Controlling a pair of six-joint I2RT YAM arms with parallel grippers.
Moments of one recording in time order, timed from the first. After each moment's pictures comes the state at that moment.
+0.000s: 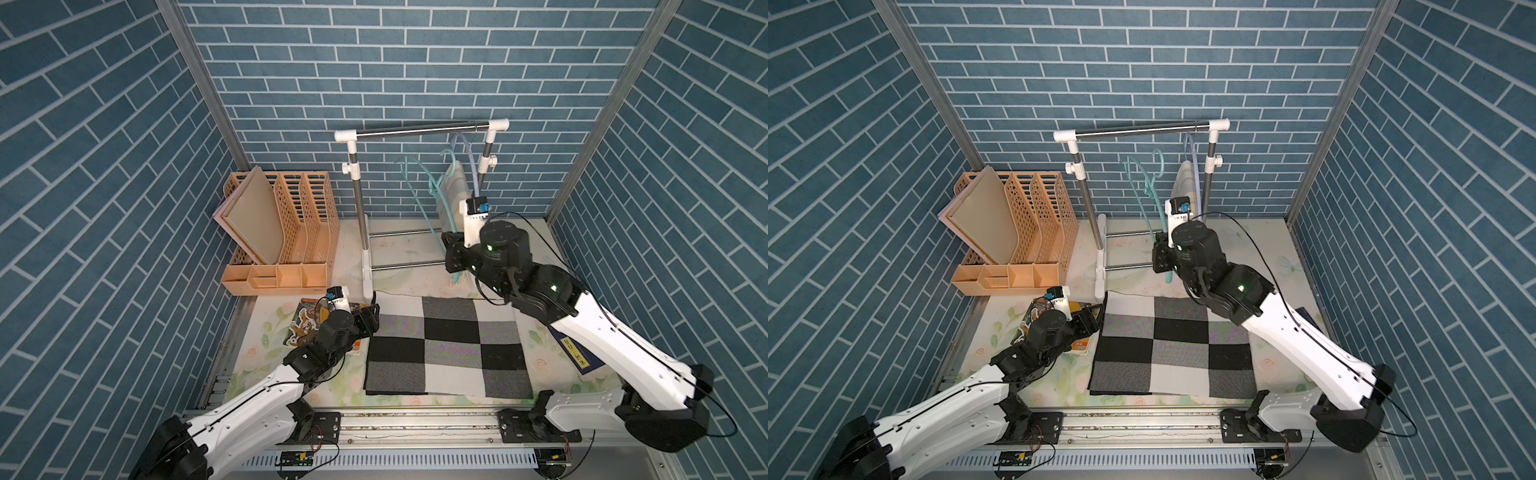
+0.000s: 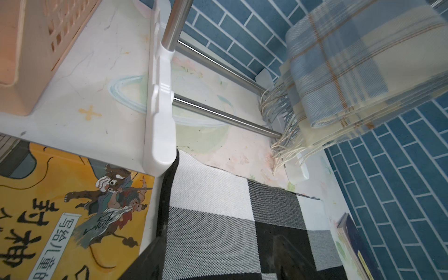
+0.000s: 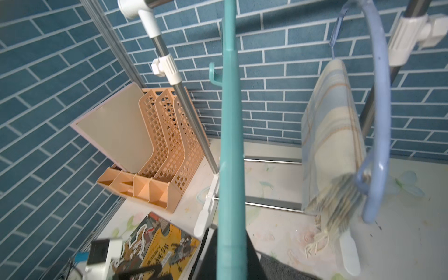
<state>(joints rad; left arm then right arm) -0.70 0.85 0.37 0.06 -0.22 -0.82 0.95 1.19 1.43 -0.56 0.34 0.37</state>
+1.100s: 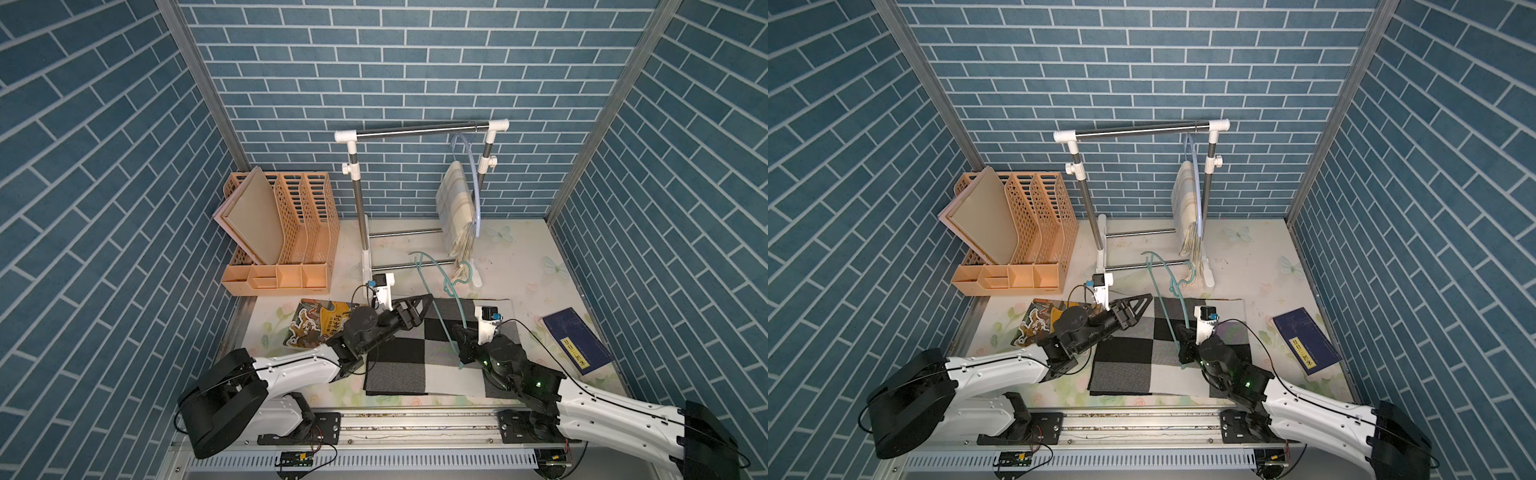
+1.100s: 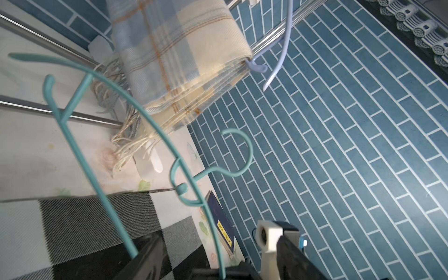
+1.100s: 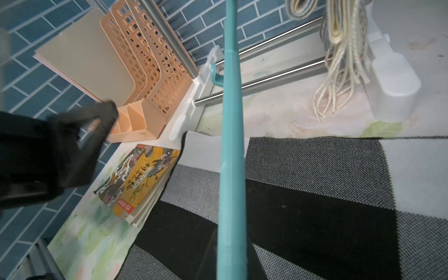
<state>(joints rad) -0.94 1.29 0.57 0.70 -0.02 -0.97 1.09 0.79 0.22 0.16 0.41 0.68</state>
